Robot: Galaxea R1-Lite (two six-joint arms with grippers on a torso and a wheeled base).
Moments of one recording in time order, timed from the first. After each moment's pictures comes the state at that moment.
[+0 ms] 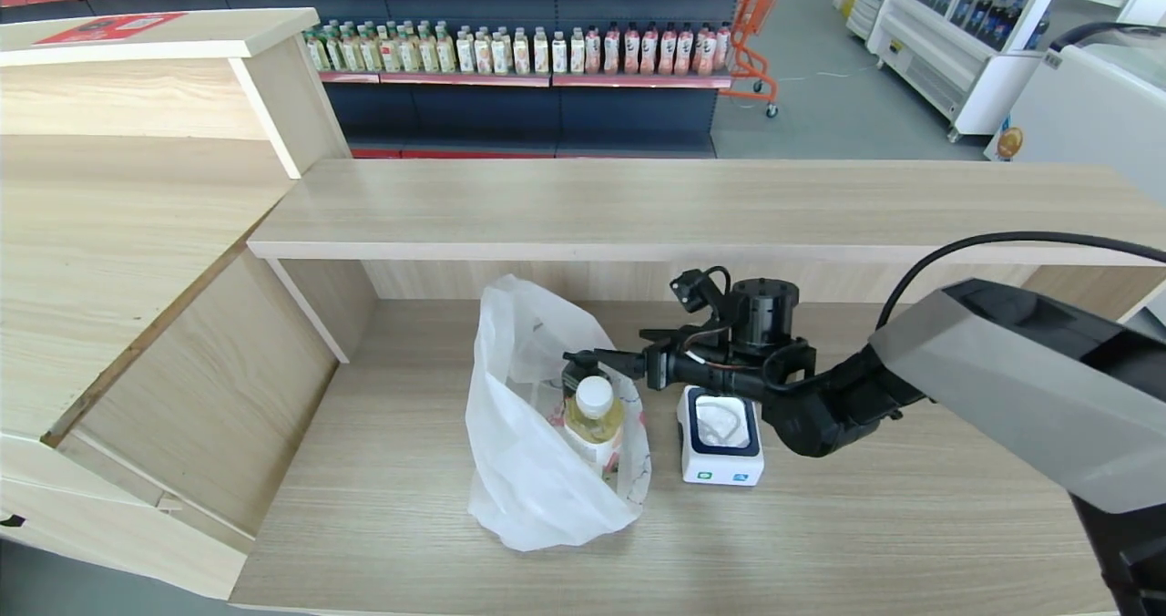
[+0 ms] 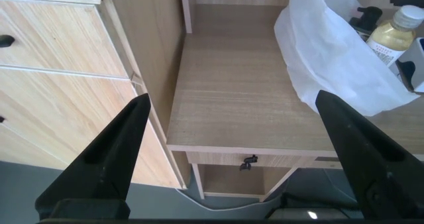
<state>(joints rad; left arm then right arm) 0.00 0.00 0.00 0.00 0.01 0.00 0.44 2.34 -1.25 -0.92 0.46 0.10</state>
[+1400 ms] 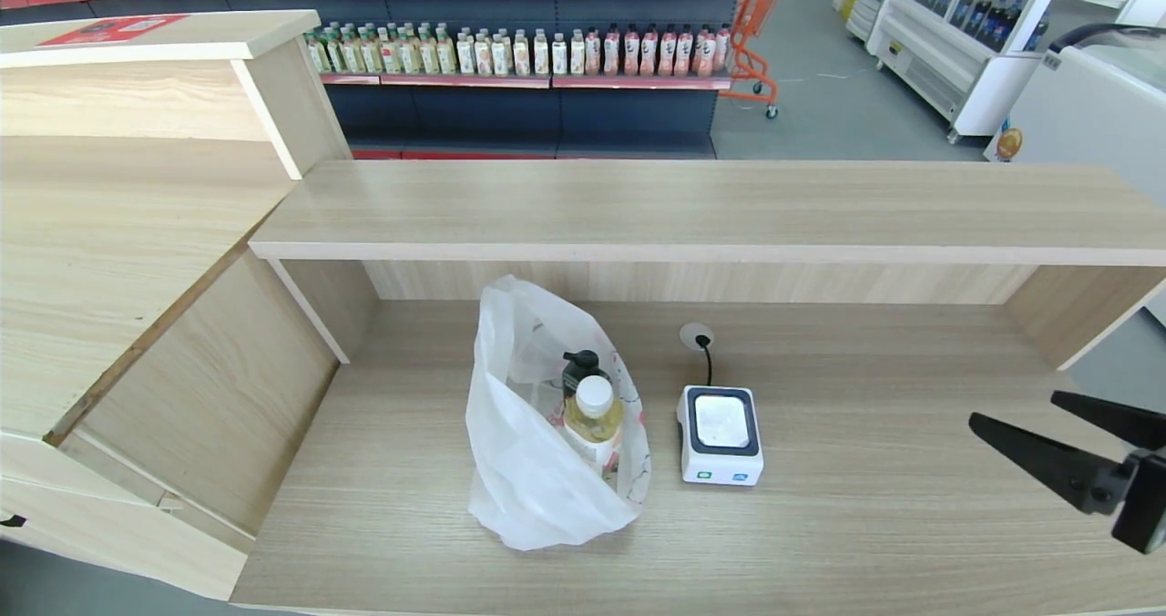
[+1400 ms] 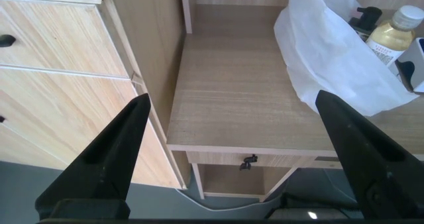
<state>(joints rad) 0.00 0.00 0.00 0.00 0.01 0.00 0.13 0.96 -0.34 -0.46 0.21 0.03</state>
